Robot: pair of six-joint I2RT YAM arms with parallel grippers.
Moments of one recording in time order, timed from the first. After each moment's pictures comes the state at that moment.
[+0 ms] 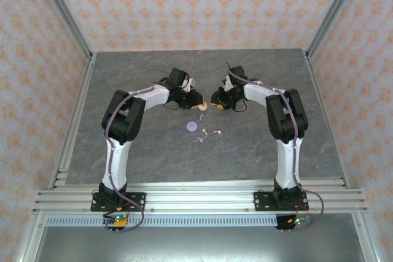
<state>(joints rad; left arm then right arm) -0.37 2.17 1.48 -0.30 0.59 -0.66 0.33 2.10 1.43 -0.44 -0.56 0.61</state>
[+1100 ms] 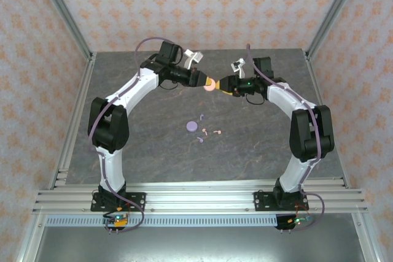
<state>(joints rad) -0.35 1.98 1.73 -0.54 0.93 -0.26 0.19 1.77 1.27 -0.28 -1.04 0.39</state>
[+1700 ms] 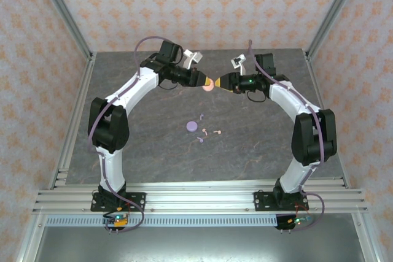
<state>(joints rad) -0.35 1.98 1.75 -0.59 0.88 -0.26 0.19 1.73 1.31 -0.32 -1.06 0.35</state>
